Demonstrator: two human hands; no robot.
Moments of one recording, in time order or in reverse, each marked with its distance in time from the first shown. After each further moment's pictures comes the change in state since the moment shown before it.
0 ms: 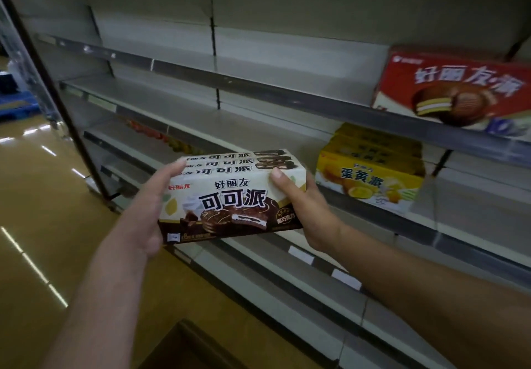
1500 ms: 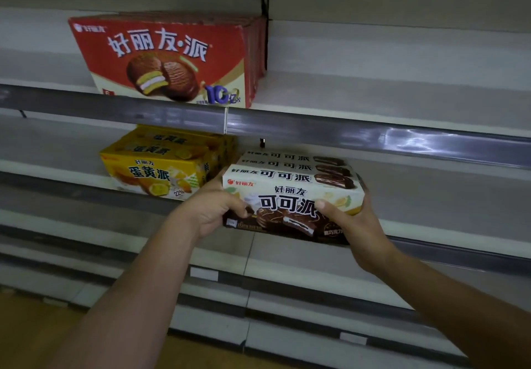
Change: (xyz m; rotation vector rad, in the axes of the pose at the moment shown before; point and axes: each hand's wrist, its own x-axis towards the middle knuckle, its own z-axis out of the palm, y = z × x) left_hand 0.043 -0.158 0.443 0.310 -0.522 -0.238; right_hand -0.188 -0.024 -0.440 -0.069 0.541 -0.160
